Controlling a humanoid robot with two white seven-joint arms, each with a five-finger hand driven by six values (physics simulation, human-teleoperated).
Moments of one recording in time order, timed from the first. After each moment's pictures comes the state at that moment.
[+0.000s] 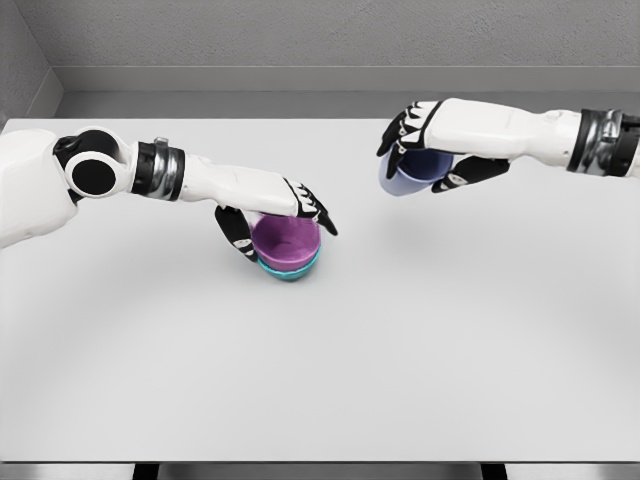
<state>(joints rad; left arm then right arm) -1.21 0.61 -1.42 -1.26 0.09 -0.61 -0.50 -0.92 -0.82 0.86 -1.48 0.04 -0.61 0.48</state>
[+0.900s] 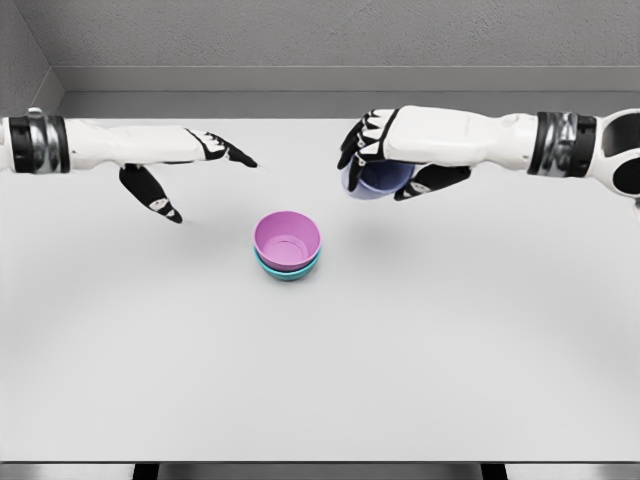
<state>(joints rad) -1.17 0.86 -1.30 -1.27 0.20 -0.61 -0.49 -0.96 -0.75 0.90 -1.51 0.04 -0.61 0.48</state>
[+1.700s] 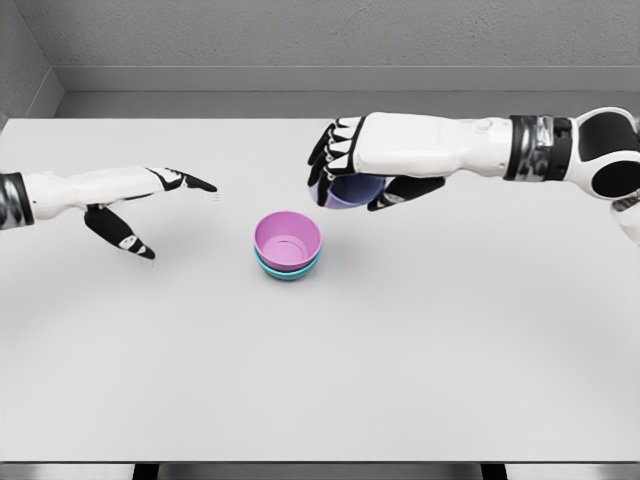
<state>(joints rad) -0.85 0.93 -1.01 -1.29 0.21 -0.61 -0.49 -0.97 -0.71 0.92 -1.58 0.04 -0.61 0.48</state>
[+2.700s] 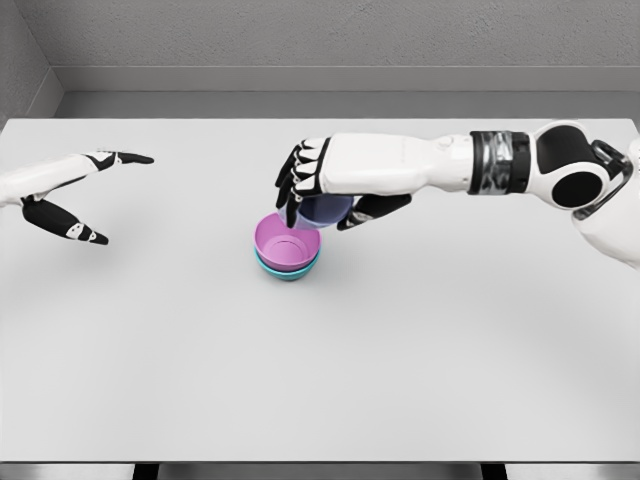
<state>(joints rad) -0.63 0.99 -0.74 -1.26 0.23 -0.61 -0.48 -0.97 -0.64 0.96 -1.57 0.04 -0.61 0.48</state>
